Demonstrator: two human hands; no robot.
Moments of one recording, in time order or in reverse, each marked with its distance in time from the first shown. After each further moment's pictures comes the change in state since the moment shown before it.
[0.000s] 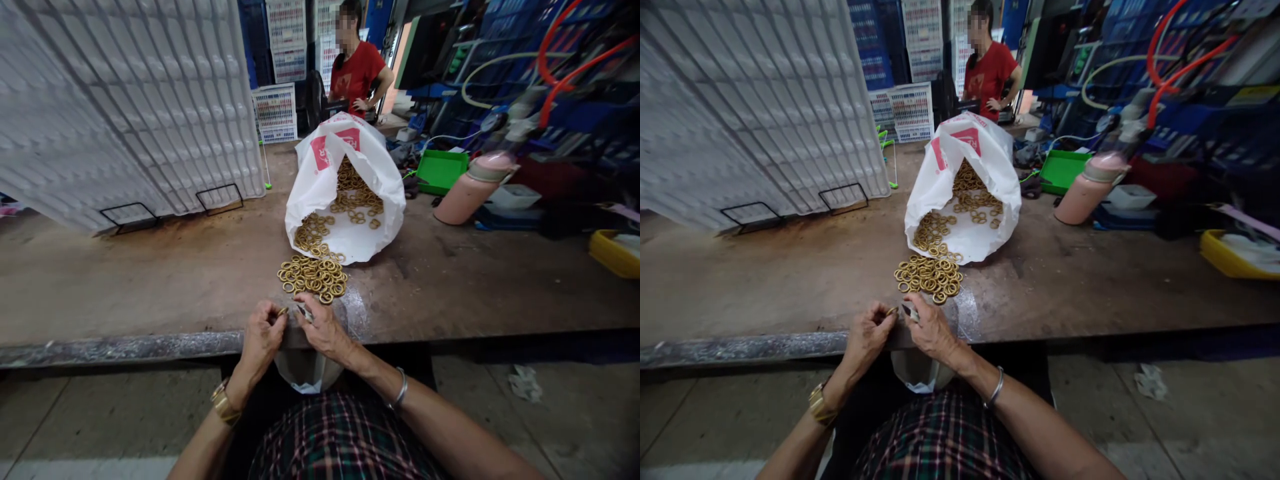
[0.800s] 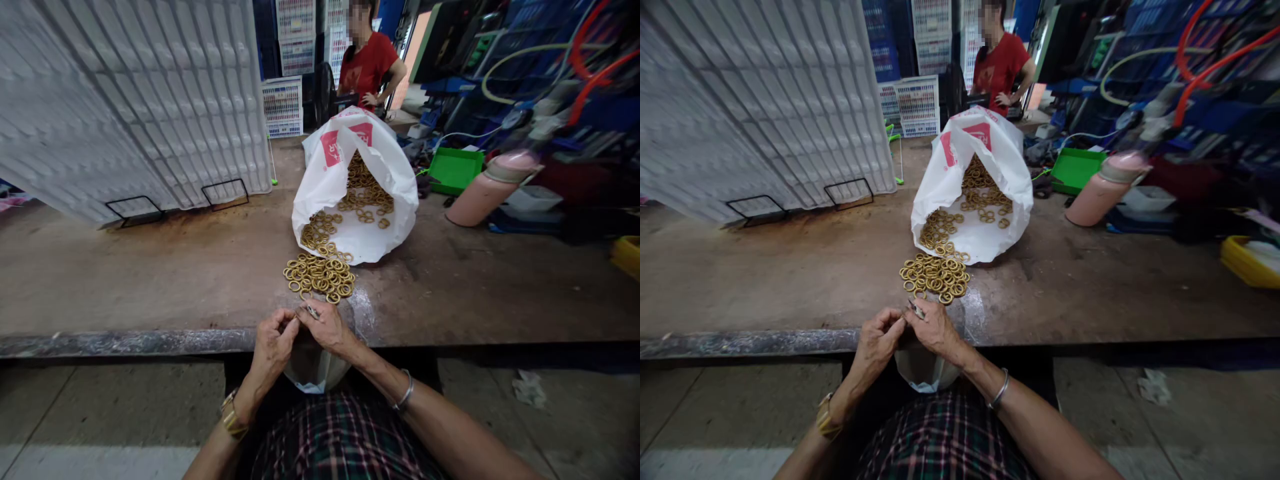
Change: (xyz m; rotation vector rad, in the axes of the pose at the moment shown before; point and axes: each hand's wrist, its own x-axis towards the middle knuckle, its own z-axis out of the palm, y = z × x) left_hand -0.012 0.011 0.004 -0.370 -0.076 -0.091; right_hand 0.011 -0.003 0.004 0.163 -0.071 0.120
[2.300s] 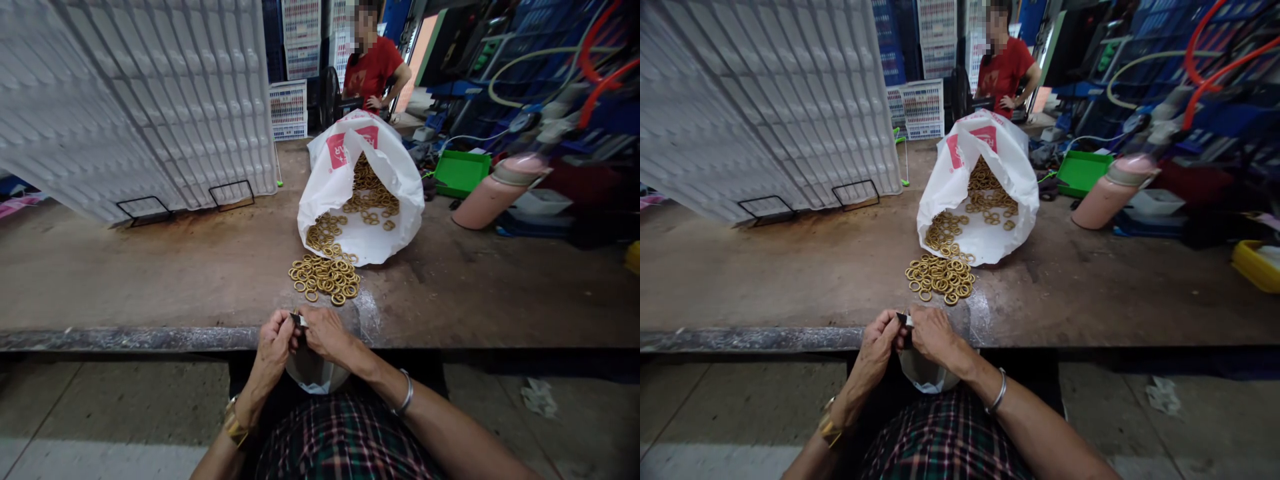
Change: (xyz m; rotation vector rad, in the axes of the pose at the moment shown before) left_hand -0.008 -0.004 -0.003 -0.273 0.015 -0.237; right_hand -0.003 -0.018 0.007 -0.716 -0.287 0.027
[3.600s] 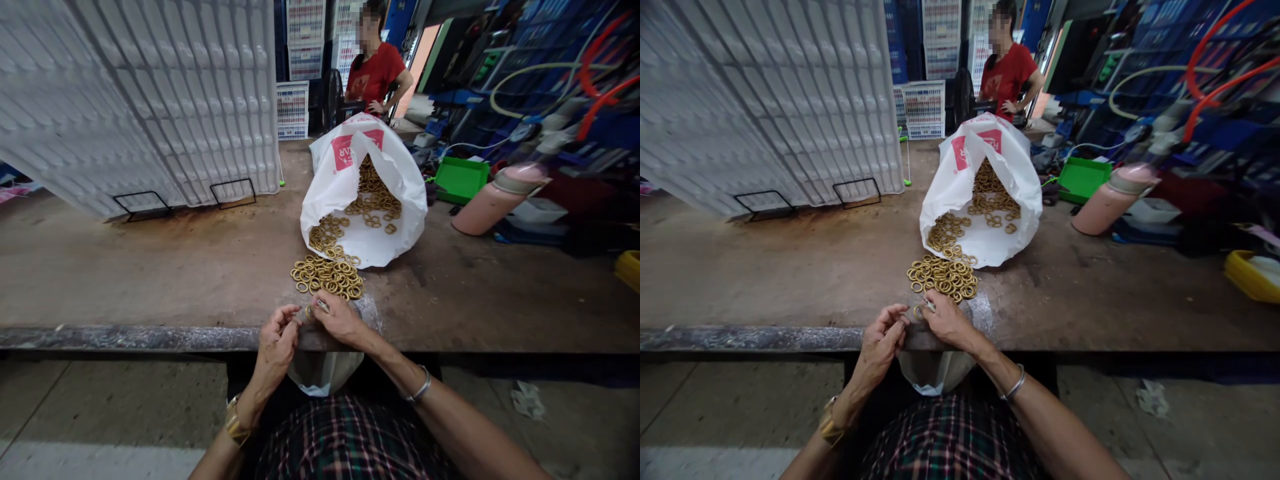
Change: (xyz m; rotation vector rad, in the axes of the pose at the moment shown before) left_hand 0.001 0.000 0.001 -0.122 0.011 0.067; right_hand 0.010 0.027 -0.013 0.482 0.152 0.003
